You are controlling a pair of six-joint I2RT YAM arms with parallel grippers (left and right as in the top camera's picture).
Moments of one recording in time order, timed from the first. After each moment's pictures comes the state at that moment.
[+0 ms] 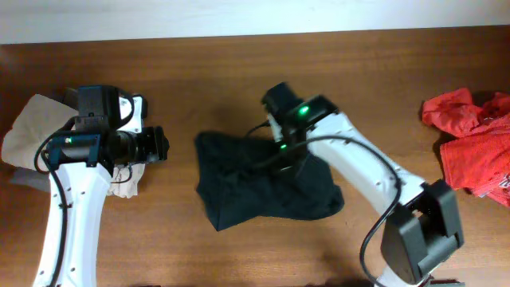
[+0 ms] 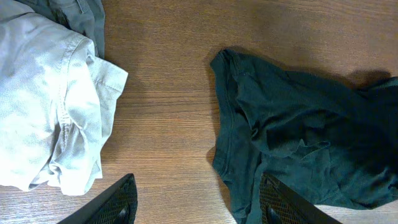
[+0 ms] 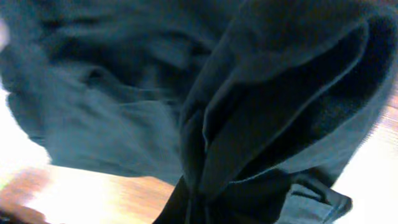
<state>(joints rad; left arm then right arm) 0.05 1.40 1.31 -1.05 0.18 -0.07 0.57 1.83 1.52 -1.13 -0.10 0.29</state>
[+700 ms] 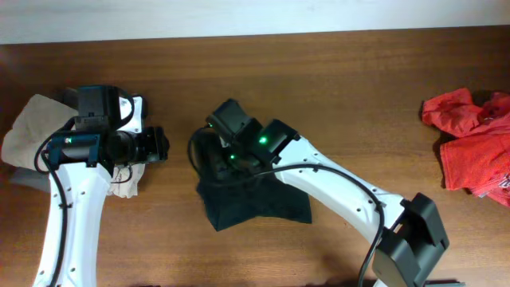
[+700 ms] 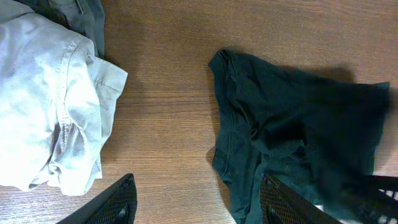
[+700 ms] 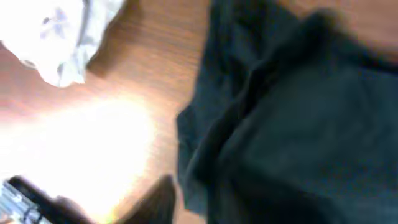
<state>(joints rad) 0.05 1.40 1.31 -1.05 0.18 -0.07 0.80 1.84 1.58 -0.84 -0.15 0.50</state>
